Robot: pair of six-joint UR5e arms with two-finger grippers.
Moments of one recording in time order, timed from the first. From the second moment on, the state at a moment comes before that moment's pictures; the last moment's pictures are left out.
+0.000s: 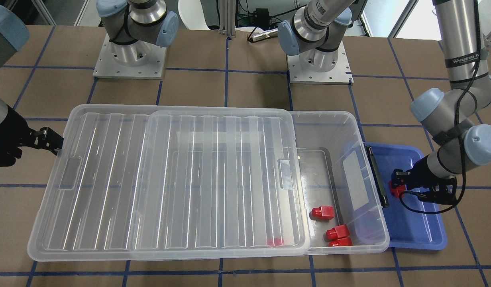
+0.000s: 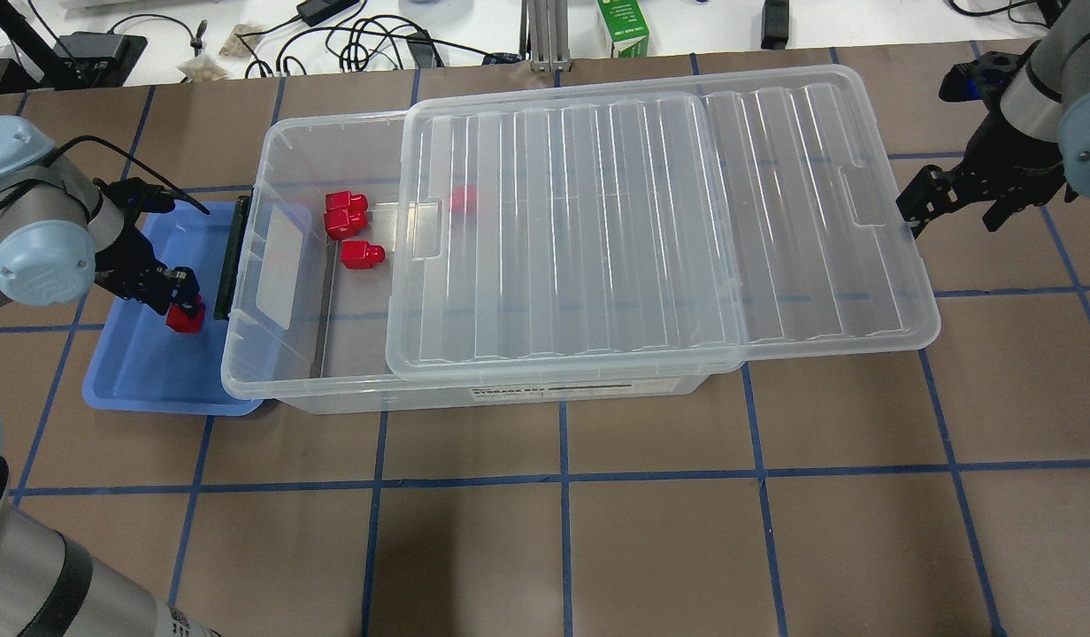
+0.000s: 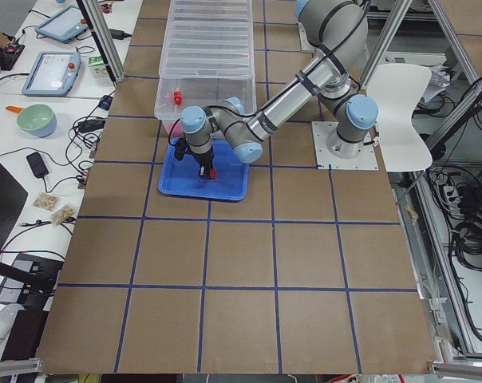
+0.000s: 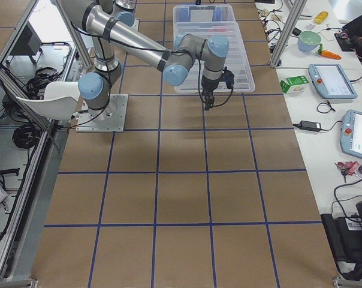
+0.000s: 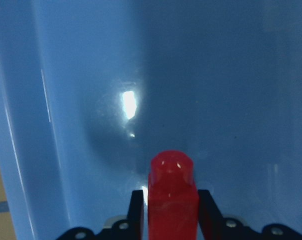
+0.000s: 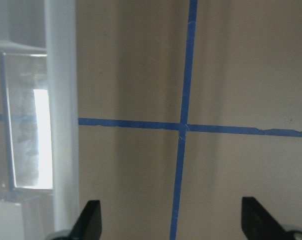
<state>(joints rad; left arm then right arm) -1.08 -2.02 -1.78 -0.97 1.62 0.63 1.23 -1.39 1.73 -1.87 -1.61 -0.40</state>
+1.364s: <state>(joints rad) -1.31 -1.71 -1.57 -1.48 1.62 0.41 1.43 -1.39 1.73 -1.86 -1.57 -0.08</state>
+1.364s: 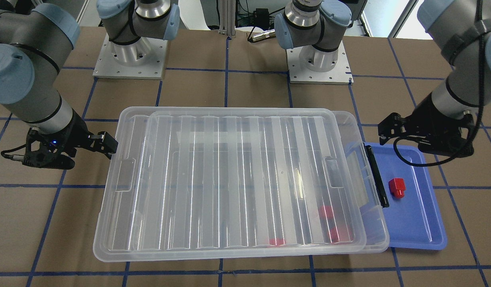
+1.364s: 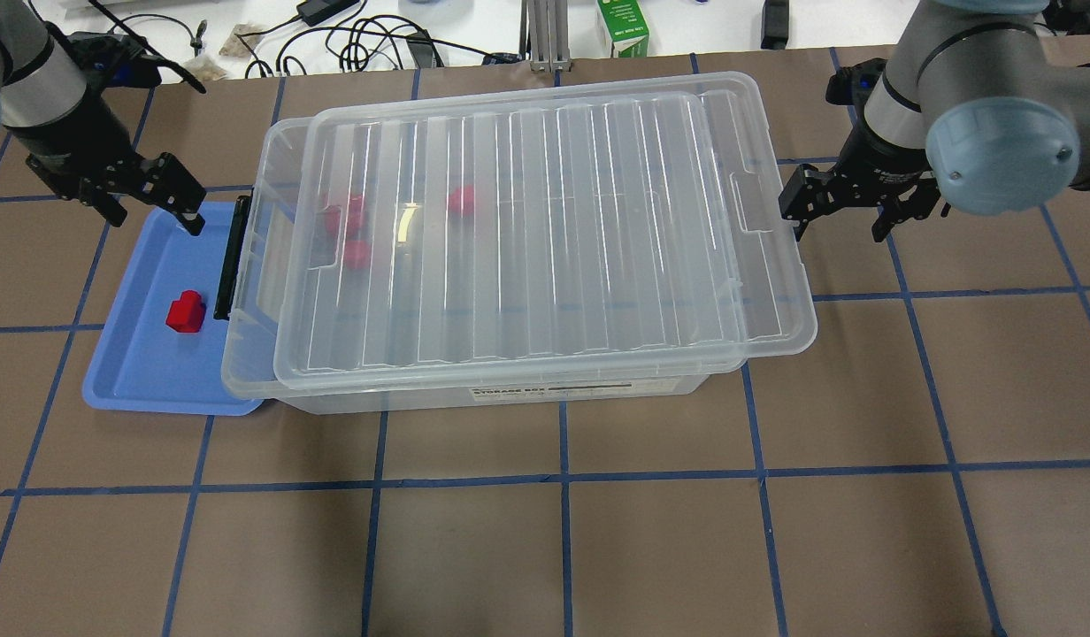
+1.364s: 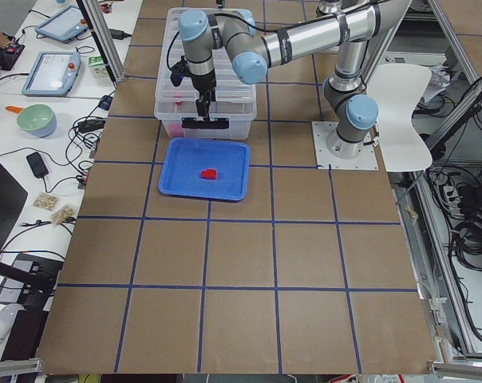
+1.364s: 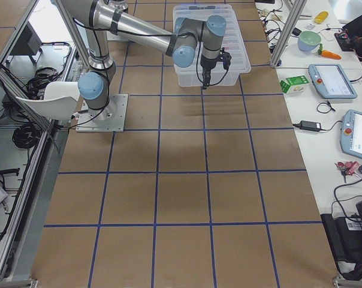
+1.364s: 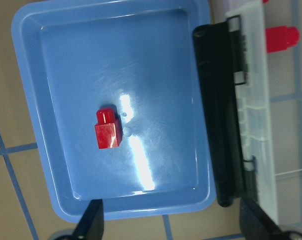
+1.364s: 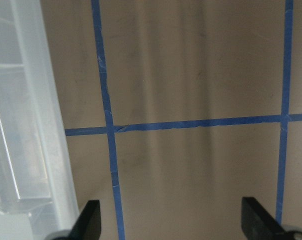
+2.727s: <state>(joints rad) -1.60 -1.62 -1.55 -1.50 1.59 0.05 1.47 -1.39 1.73 -1.85 -1.56 -0.05</state>
